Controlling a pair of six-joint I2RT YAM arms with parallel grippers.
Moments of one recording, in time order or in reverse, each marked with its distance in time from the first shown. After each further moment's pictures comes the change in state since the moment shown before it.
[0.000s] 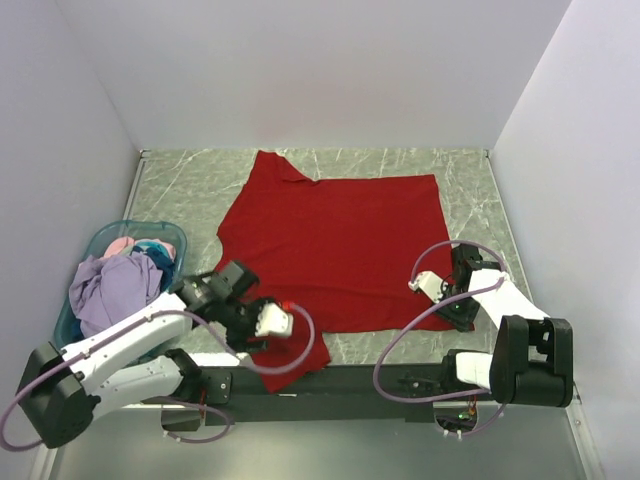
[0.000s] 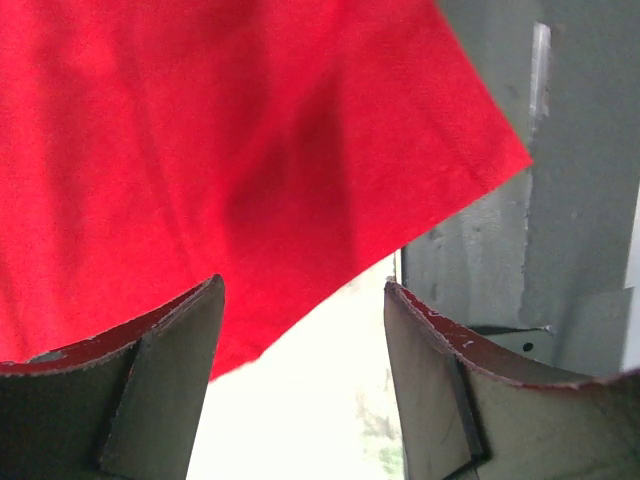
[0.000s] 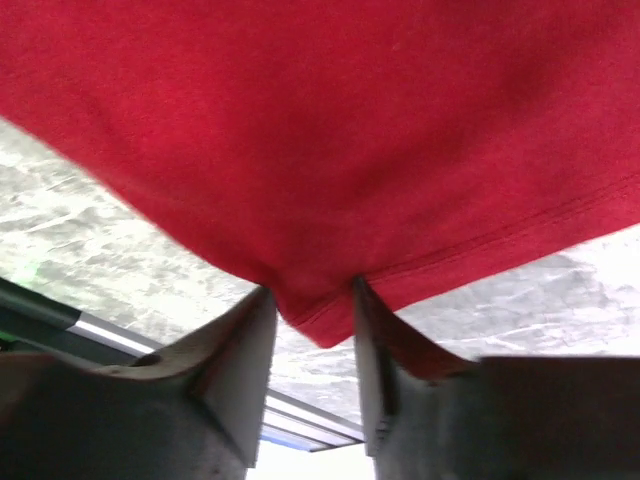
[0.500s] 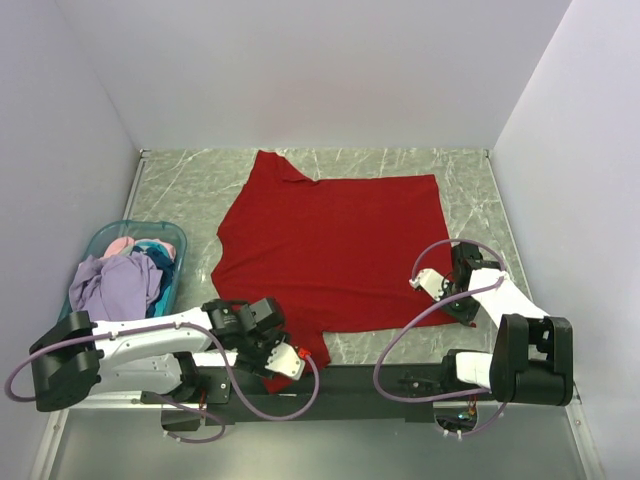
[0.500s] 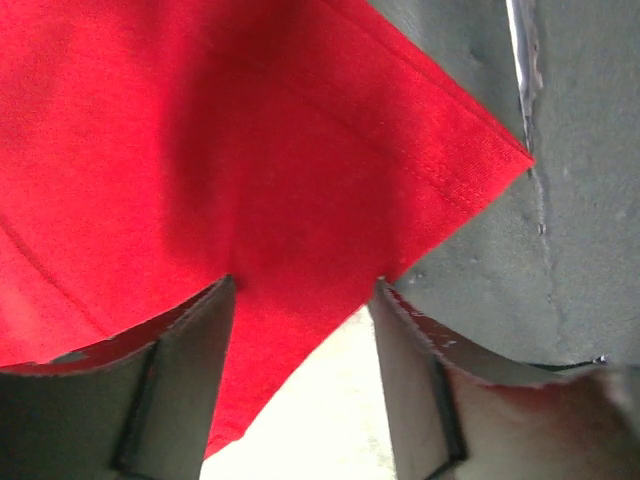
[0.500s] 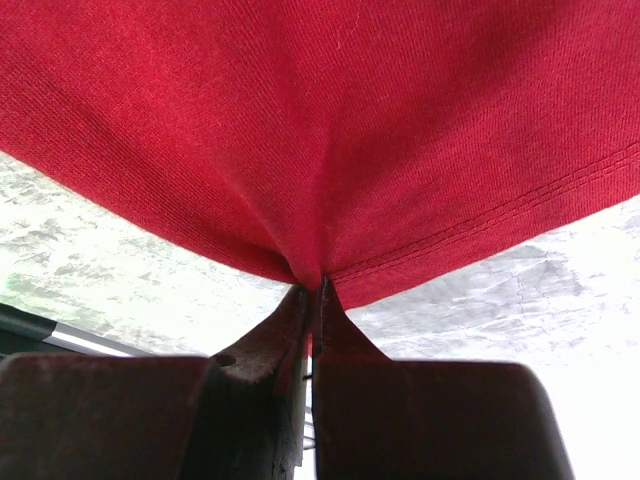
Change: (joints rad) left arm -0.362 0.105 -0.134 0.201 -0.212 -0.012; right arm 0.002 0.006 0.002 0.038 0.034 0.015
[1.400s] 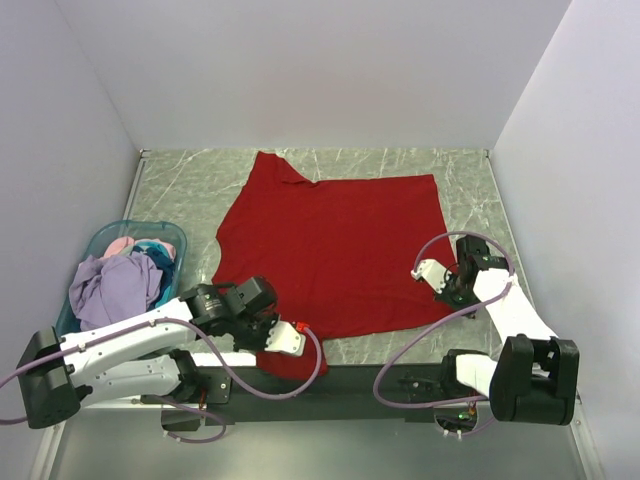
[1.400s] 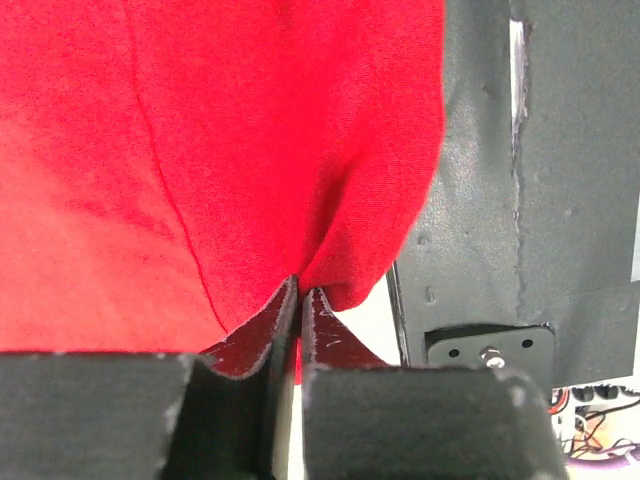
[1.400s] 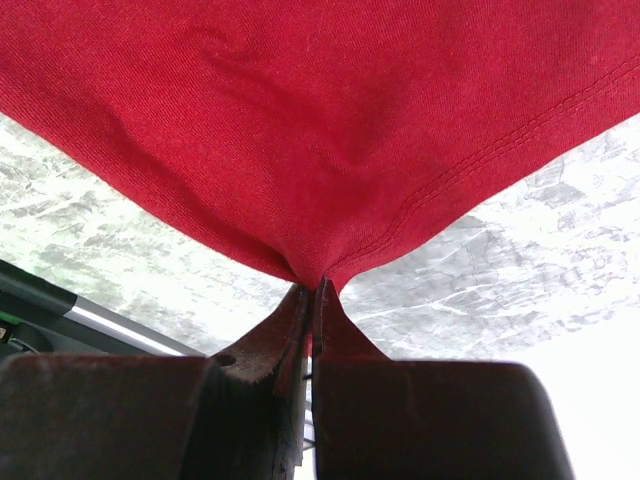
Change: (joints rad) left arm 0.075 -0.097 0.169 -0.182 0.020 -0.089; right arm 0.000 -0.099 0.082 -0.106 -0.063 -0.008
